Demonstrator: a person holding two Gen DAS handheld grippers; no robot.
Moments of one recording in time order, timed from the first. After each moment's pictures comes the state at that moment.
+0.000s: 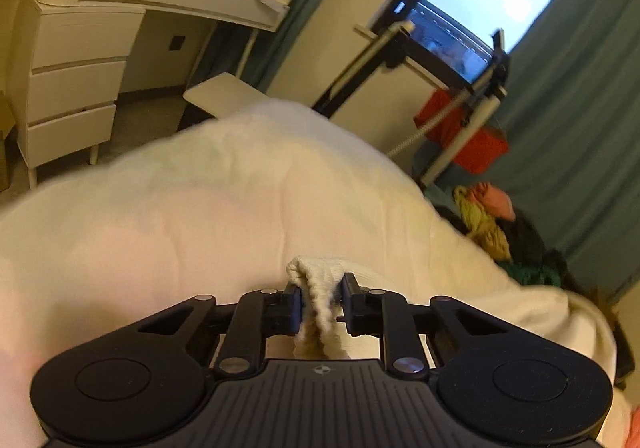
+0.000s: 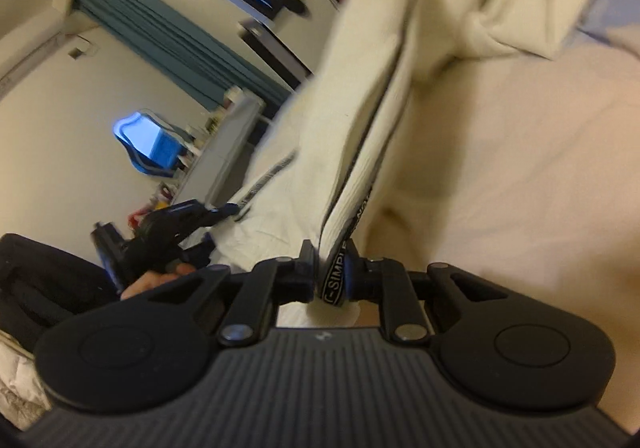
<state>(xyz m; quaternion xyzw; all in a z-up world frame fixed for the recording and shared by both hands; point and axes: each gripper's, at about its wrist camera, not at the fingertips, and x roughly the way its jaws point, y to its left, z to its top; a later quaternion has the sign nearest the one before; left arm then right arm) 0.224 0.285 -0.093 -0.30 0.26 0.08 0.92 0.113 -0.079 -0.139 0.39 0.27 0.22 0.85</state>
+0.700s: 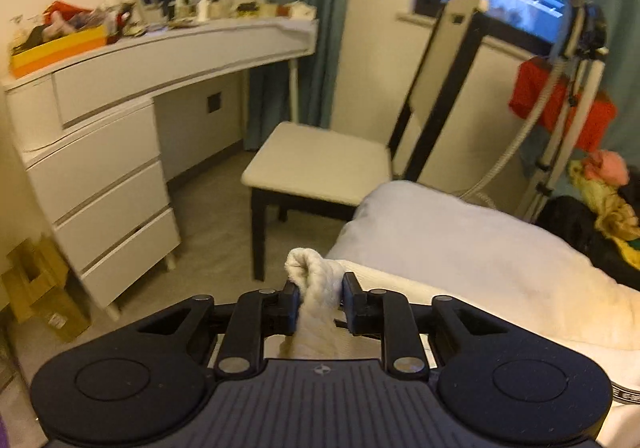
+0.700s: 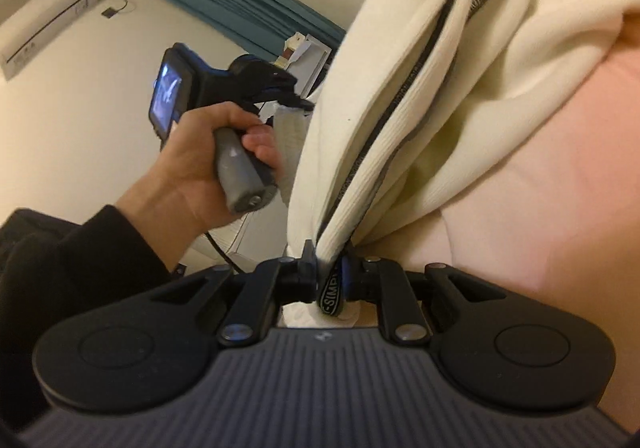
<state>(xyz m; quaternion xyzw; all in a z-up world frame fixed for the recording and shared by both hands) 0.419 0.417 -0.083 -0.11 0.31 0.17 0.93 0.228 0.162 -0.165 0.39 0.31 0.30 0.81</state>
